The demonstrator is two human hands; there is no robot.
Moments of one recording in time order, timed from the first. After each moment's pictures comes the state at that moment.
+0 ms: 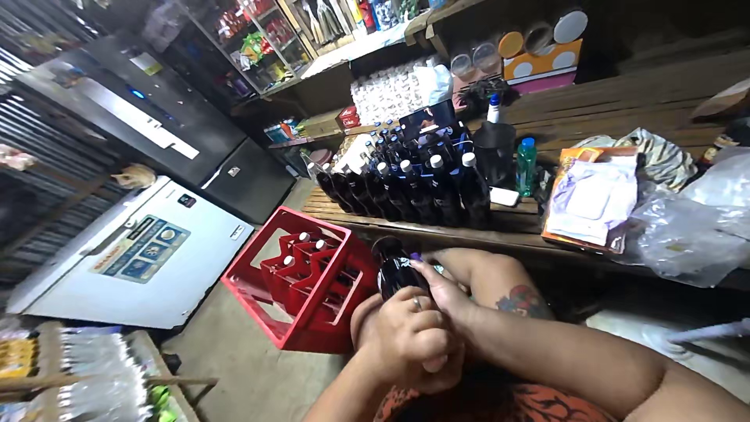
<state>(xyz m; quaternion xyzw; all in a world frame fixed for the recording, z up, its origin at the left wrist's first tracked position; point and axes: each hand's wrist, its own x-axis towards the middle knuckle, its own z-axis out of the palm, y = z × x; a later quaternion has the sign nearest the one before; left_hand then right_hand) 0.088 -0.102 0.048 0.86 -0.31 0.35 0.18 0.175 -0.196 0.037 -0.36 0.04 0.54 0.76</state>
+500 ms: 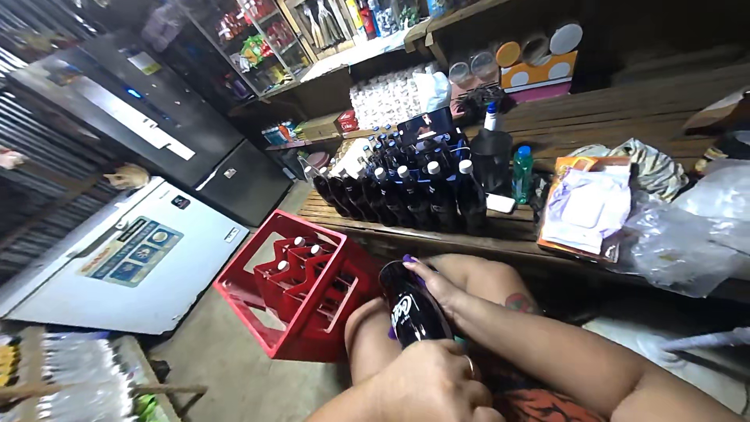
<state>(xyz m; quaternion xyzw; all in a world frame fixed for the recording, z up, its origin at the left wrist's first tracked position) 0.084 -0.140 0.064 0.87 -0.42 0.14 0.19 0.215 -0.171 -0.023 -0.48 -0.08 0.53 0.69</state>
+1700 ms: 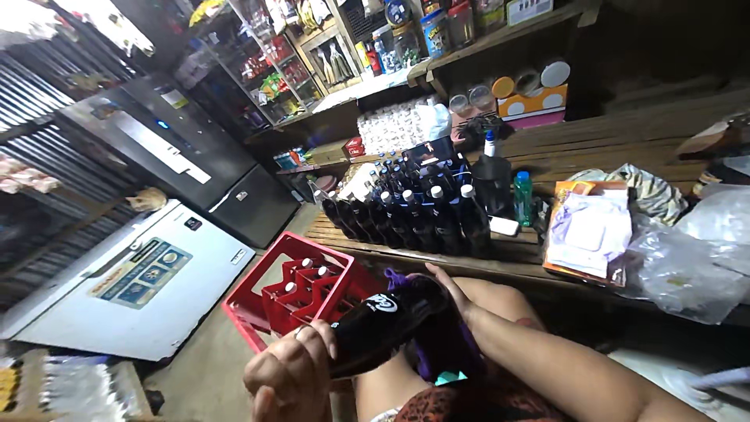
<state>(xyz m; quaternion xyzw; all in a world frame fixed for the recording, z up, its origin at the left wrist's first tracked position) 0.035 -0.051 0.110 0.61 -0.33 0.41 0.60 0.236 -0.177 -0.023 -0.26 -0.12 0.56 0.78</state>
